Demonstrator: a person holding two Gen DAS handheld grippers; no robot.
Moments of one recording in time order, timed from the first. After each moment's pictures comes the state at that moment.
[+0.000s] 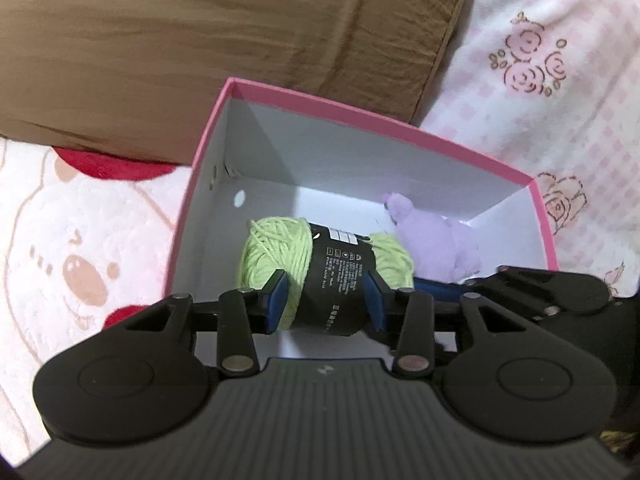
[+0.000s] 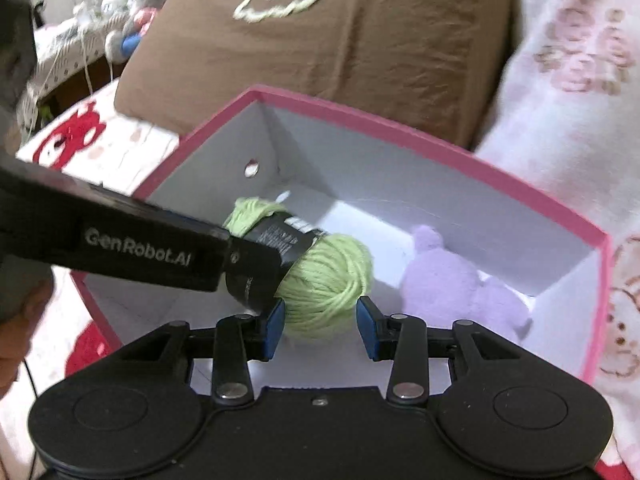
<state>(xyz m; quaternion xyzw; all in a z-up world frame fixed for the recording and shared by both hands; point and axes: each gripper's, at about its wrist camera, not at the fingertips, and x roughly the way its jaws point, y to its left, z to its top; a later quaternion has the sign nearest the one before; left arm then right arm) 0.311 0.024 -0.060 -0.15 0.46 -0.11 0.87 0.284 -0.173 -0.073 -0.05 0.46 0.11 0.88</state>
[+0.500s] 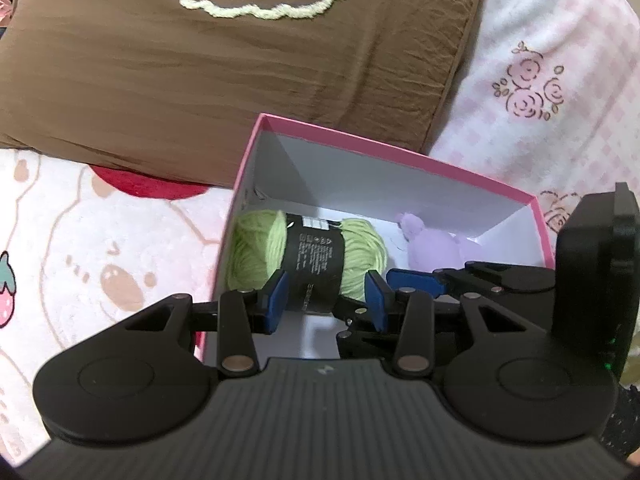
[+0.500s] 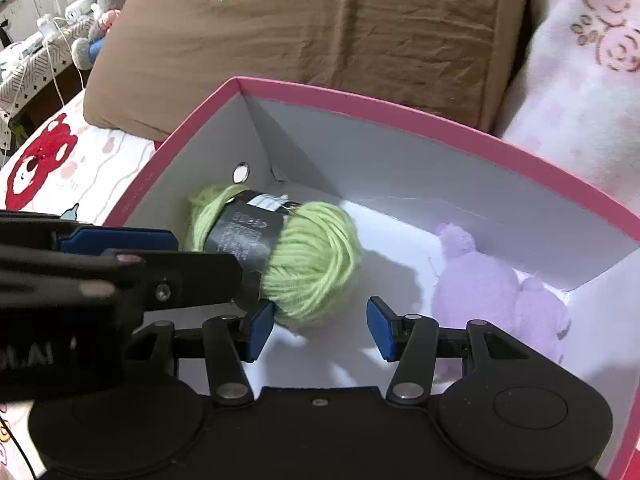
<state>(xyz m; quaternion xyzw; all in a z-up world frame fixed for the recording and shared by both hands) 0.298 0.036 -0.037 -0.14 0.44 -0.08 0.88 0.325 -0.159 -0.082 -0.01 0.48 0.07 0.87</state>
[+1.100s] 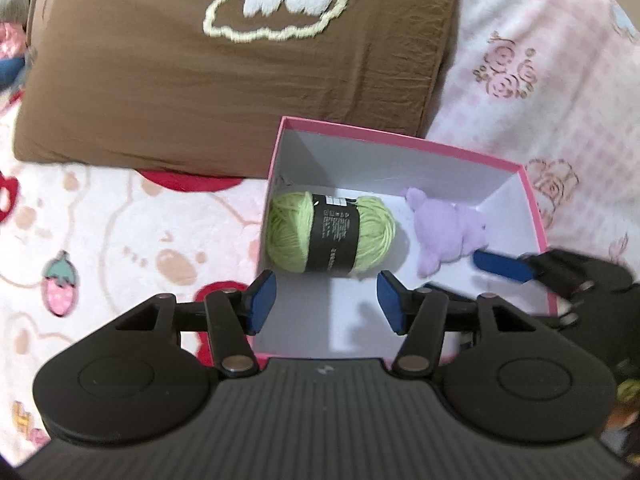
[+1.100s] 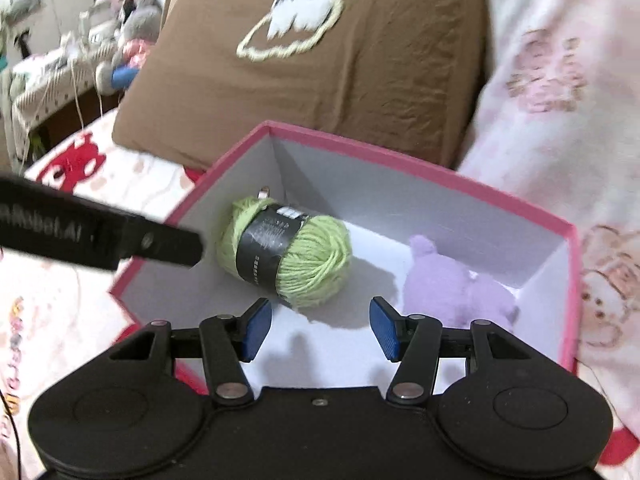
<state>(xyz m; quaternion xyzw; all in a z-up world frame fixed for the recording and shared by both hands) 0.248 0.043 0.007 -0.07 0.46 -0.07 0.88 0.246 -0.170 -0.035 -0.02 0.41 0.07 0.91</state>
